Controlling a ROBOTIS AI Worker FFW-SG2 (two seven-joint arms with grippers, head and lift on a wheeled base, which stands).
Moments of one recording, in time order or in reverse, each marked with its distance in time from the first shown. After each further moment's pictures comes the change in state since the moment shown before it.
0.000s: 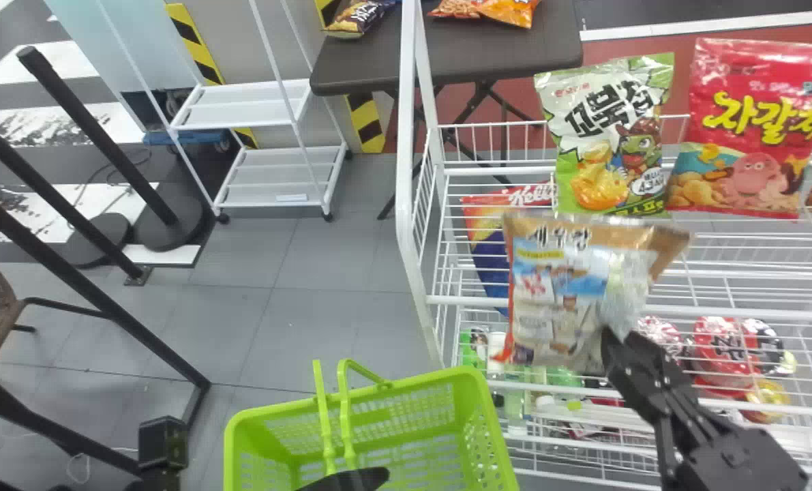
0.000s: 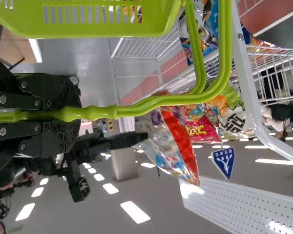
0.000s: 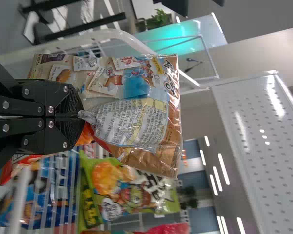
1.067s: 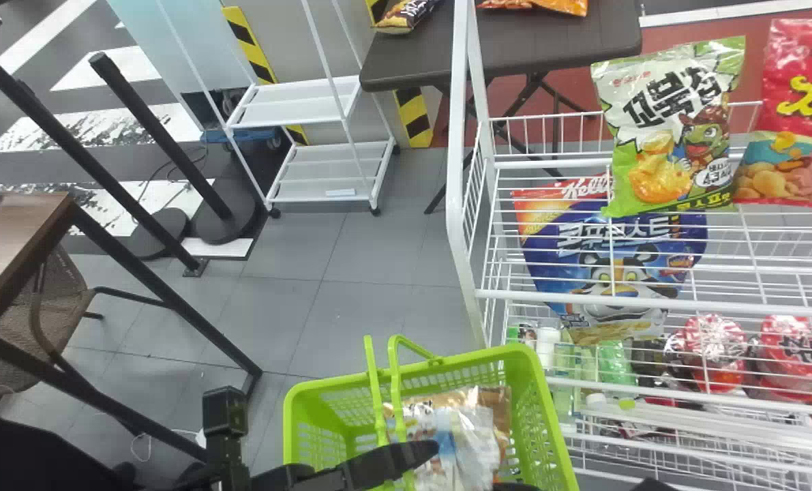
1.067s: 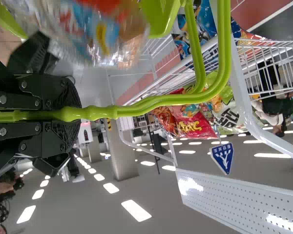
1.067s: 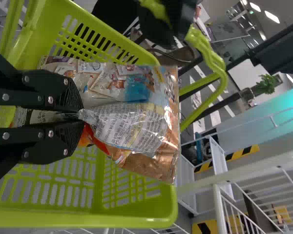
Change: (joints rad) left arm -0.038 0.000 -0.007 0.013 -0.006 -0.010 0.000; right arm -0.169 -0.055 0.353 0.153 -0.033 0.405 0.015
